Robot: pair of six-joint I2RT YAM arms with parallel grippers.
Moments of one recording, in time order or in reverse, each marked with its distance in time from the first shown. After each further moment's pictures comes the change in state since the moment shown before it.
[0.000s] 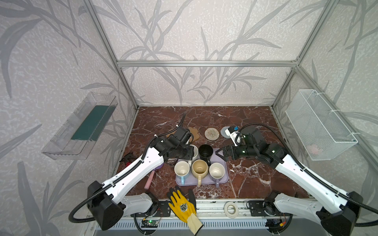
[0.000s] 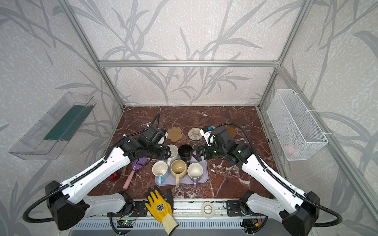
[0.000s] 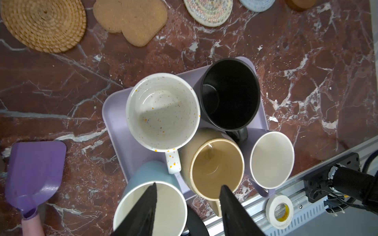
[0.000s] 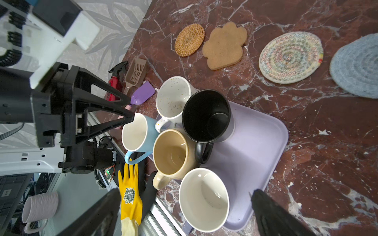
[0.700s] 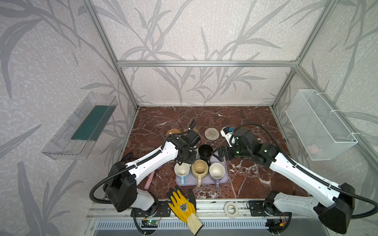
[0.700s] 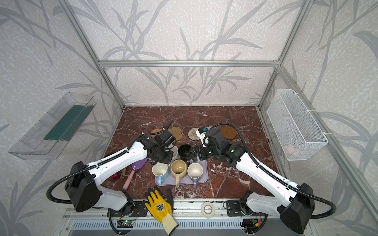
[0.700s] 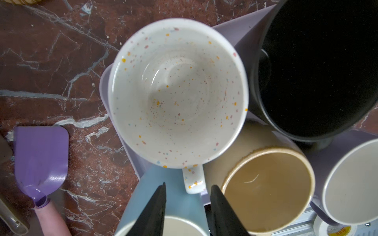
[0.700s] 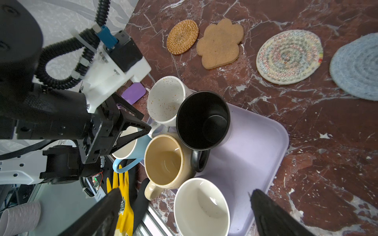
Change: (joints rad) left arm -0.040 0.198 -0.005 -0.047 -0.080 0.011; right arm 0.071 0.058 -0.012 0.061 0.089 0.027
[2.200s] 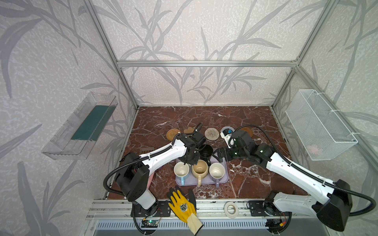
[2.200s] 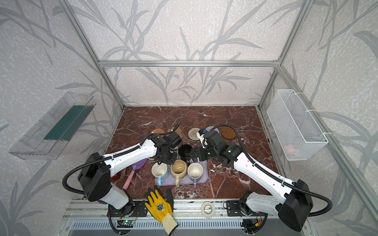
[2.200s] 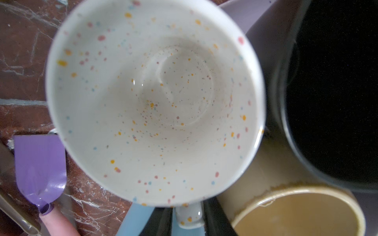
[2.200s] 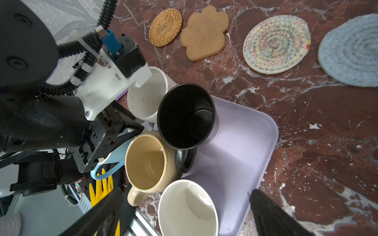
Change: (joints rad) left arm -0.032 0.139 0.039 -0.004 -0.042 0.018; right arm 0.000 0.029 -0.045 0.023 0.045 0.007
